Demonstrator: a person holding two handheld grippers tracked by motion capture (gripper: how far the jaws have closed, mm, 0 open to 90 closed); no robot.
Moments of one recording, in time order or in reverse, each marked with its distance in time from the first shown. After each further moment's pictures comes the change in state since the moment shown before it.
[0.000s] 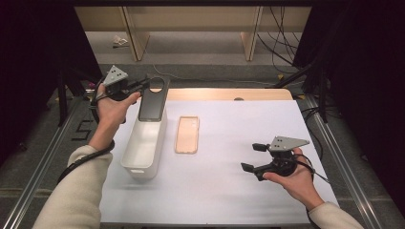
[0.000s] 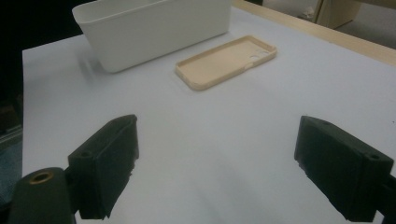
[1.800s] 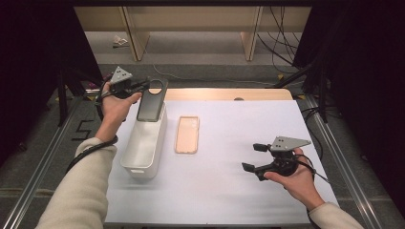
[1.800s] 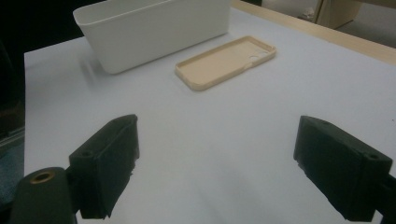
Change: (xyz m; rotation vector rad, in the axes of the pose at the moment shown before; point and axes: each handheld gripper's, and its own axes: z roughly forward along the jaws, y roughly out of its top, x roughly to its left) left arm 0.022 -0.019 0.027 0.088 0.033 0.016; right arm -0.002 -0.002 -0.002 -0.008 0.004 0.009
